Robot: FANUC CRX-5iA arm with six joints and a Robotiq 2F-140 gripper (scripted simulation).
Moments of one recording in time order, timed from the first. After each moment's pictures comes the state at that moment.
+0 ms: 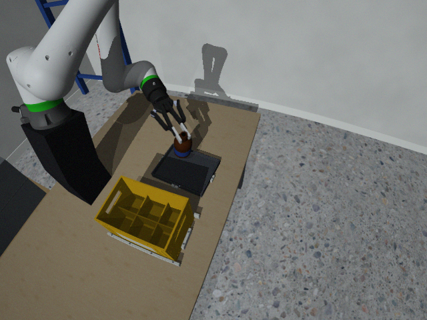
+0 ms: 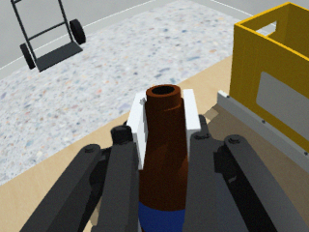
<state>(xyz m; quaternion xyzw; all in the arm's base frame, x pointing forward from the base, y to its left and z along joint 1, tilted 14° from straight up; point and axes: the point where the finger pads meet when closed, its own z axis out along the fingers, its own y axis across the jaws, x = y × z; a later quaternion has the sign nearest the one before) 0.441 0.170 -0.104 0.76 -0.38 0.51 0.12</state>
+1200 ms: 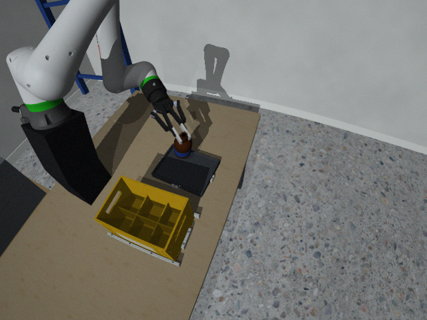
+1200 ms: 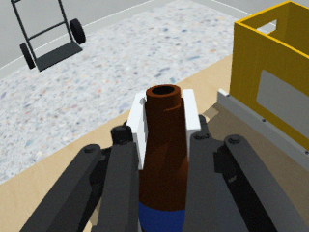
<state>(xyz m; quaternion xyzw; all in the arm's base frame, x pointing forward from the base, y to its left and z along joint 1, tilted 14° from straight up) 0.442 0.171 -0.108 0.76 -0.38 0.51 0.12</state>
